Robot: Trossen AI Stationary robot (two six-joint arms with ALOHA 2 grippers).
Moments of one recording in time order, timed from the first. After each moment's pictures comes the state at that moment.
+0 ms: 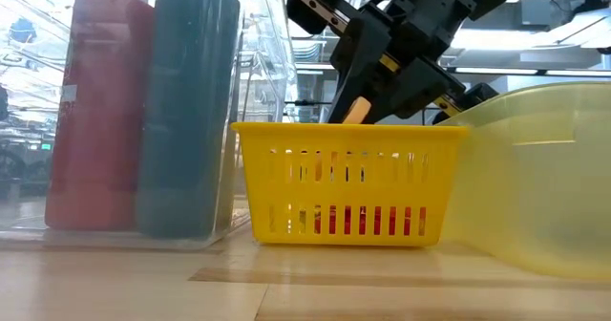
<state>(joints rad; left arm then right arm) 0.10 0.73 0.60 0.03 0.18 -0.14 0.32 1.89 1.17 -0.15 -0.11 1.75</state>
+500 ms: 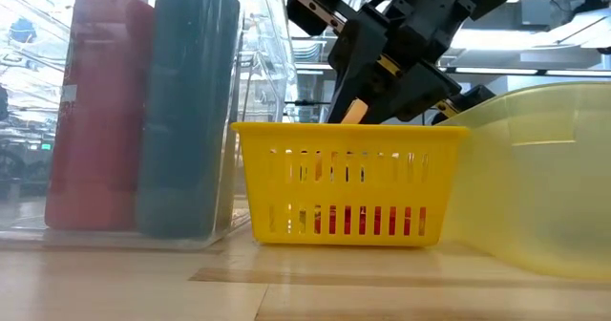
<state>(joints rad) 0.10 0.73 0.60 0.03 0.18 -0.14 0.33 1.89 1.17 -0.16 -0.09 1.75</state>
